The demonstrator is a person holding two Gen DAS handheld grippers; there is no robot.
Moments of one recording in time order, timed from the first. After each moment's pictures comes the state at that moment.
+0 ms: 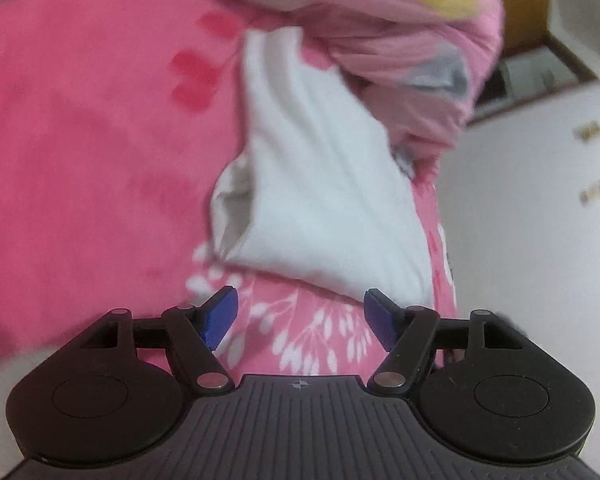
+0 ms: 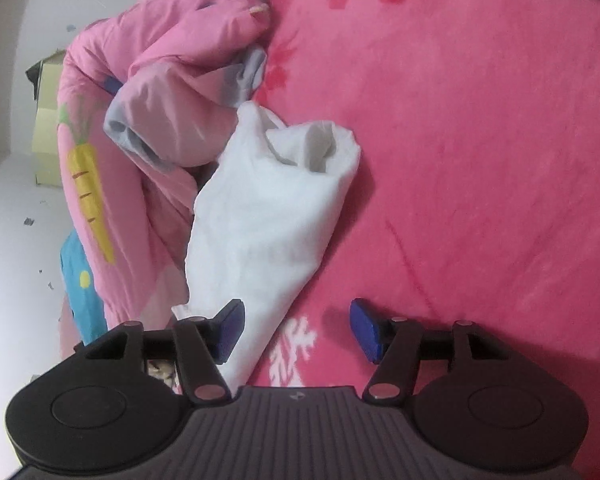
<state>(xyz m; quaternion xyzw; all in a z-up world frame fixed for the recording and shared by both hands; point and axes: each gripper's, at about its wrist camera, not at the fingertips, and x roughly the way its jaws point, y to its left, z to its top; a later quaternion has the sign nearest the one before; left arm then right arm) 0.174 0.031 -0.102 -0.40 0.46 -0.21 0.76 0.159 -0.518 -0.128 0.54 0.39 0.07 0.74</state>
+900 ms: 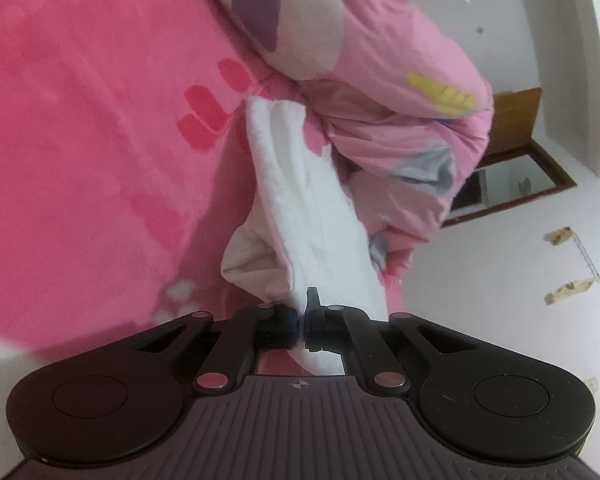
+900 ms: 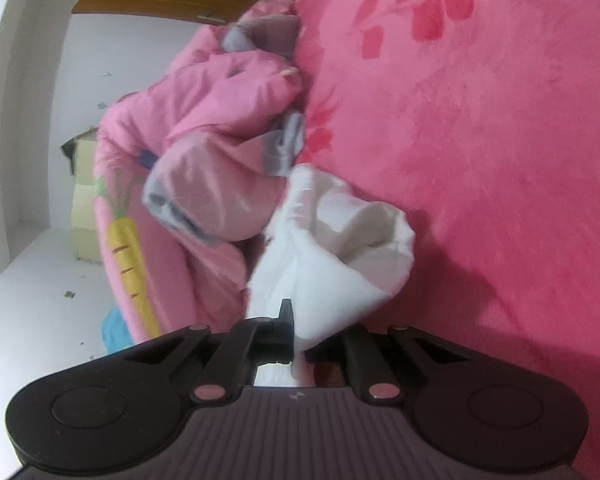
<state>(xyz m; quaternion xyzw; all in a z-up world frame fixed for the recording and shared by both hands) 0.158 0.029 -0.110 -0.49 0.35 -0.18 0.78 0.166 -0.498 -0.121 0.60 0.26 0.06 0.76</state>
